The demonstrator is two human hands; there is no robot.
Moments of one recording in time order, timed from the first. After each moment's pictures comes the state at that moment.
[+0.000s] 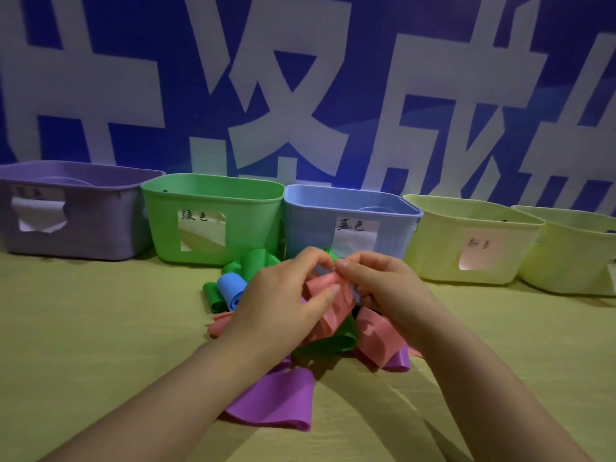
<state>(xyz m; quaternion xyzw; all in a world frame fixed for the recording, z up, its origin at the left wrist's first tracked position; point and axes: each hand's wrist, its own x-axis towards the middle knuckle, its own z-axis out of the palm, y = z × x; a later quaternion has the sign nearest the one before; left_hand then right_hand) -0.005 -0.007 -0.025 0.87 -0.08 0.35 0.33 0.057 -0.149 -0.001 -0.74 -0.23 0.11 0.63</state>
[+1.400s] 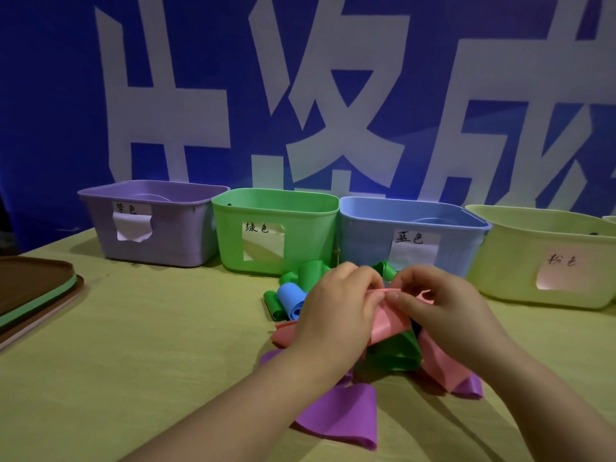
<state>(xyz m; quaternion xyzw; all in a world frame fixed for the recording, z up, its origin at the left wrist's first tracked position) 0.004 0.001 -0.033 0.89 -0.05 0.39 0.25 0.053 -0.141 -0.008 -0.85 -0.32 -0.11 0.40</state>
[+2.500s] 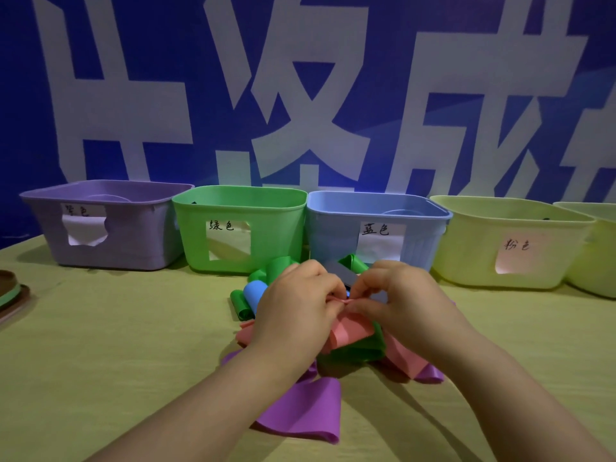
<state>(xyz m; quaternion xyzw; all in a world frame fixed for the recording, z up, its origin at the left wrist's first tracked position) 0.003 -0.001 -0.032 0.90 -0.02 0.39 0.19 0.050 -0.144 -0.004 -0.87 -0.39 -0.16 0.26</state>
